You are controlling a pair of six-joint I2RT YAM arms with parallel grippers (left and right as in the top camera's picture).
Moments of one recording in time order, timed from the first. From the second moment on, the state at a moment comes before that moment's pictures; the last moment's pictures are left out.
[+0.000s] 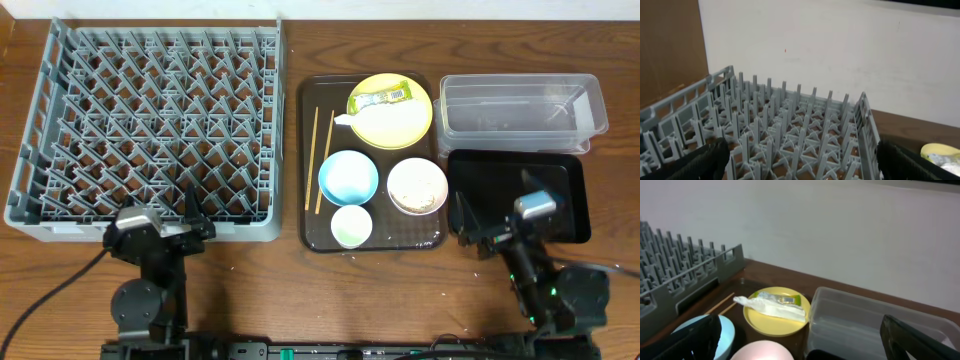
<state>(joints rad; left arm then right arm) 0.06 0.20 0.33 -0.17 -0.11 -0.14 0.06 0.35 0.39 -0.10 -0.23 -0.08</state>
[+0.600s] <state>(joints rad) 0.06 0.46 0.66 -0.38 -0.11 -0.14 0.06 0.81 0.82 -0.29 -0.33 -0.09</state>
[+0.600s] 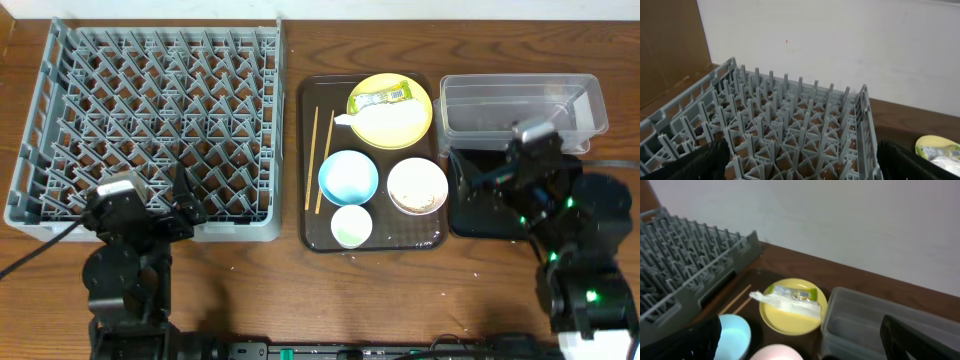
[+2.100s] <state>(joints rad) 0.06 0.51 0.68 -0.45 -0.11 -0.14 0.36 1.96 1.93 -0.80 -0.02 0.55</state>
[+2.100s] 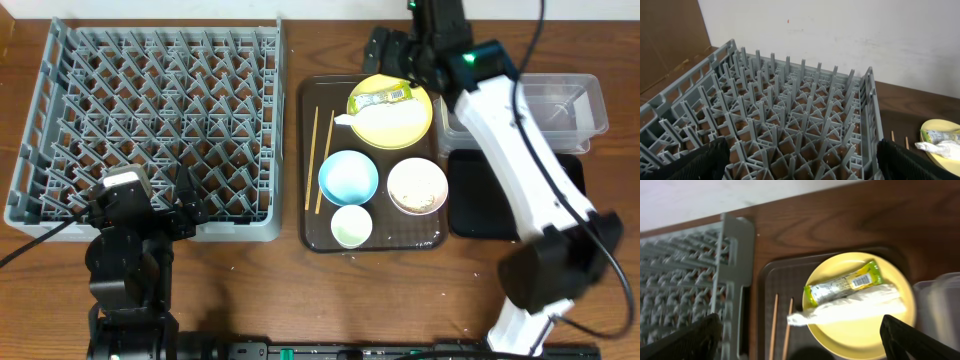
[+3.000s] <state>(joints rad) 0.06 0.51 0.68 -0.45 -0.11 -0.14 0.36 2.37 1.95 -0.72 0.06 1.12</state>
